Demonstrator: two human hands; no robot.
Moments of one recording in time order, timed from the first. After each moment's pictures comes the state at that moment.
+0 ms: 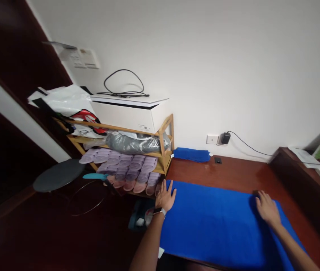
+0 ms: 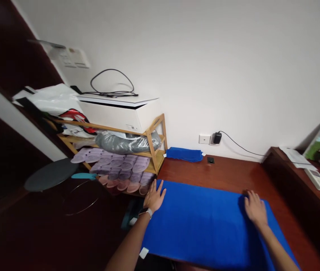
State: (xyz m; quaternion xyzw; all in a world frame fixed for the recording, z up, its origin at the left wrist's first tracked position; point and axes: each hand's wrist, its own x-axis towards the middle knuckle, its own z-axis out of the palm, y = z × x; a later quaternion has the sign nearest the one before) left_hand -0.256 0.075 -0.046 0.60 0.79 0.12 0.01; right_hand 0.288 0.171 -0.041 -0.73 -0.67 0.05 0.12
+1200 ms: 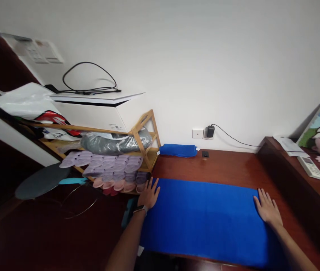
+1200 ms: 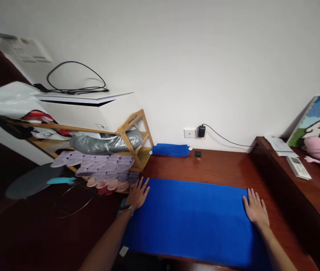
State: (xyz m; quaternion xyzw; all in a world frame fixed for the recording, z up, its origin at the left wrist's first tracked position) left_hand -0.268 0.084 -0.045 0.63 0.77 0.07 -0.01; right_hand 0.383 0.155 -0.078 -0.76 -0.65 0.07 0.07
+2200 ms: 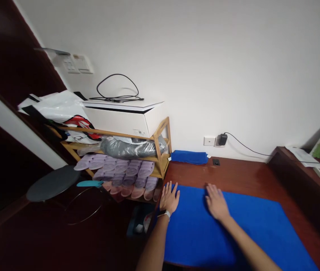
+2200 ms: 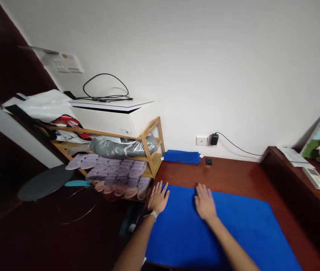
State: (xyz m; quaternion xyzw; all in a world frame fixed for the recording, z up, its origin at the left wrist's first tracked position) left_hand -0.233 0.099 -0.047 0.64 0.76 0.14 -0.01; right_hand 0.058 0.134 0.001 -0.54 -0.83 0.11 0.10
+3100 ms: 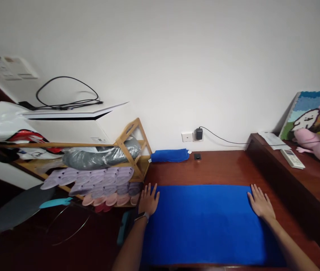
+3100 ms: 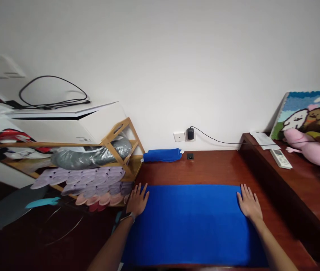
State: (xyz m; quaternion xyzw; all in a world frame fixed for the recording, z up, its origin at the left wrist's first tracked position) left_hand -0.246 0.116 -0.057 0.64 0.76 0.05 -0.07; right_hand 0.383 0.159 -0.078 -0.76 -0.64 0.06 0.04
